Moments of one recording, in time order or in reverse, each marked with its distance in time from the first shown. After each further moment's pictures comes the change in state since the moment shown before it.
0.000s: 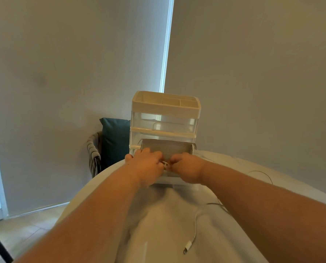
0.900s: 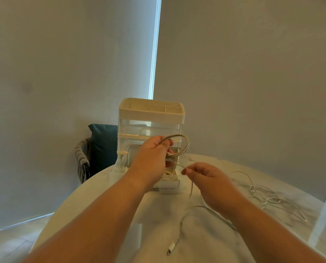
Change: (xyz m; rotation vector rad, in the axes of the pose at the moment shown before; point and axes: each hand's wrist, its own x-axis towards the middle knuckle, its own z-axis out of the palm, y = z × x) left_hand -0.038 0.075 -0.034 -1.265 0.223 -0.015; right_hand -0.113 0.021 -0.001 0.715 0.468 0.076
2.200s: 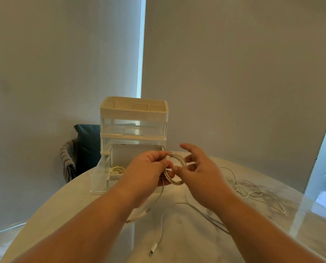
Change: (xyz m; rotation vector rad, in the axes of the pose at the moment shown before) left_hand -0.016 -0.020 0.025 -0.137 -0.202 -0.172; right_hand -0.005 -0.002 -0.022 -0.037 0.130 -0.063
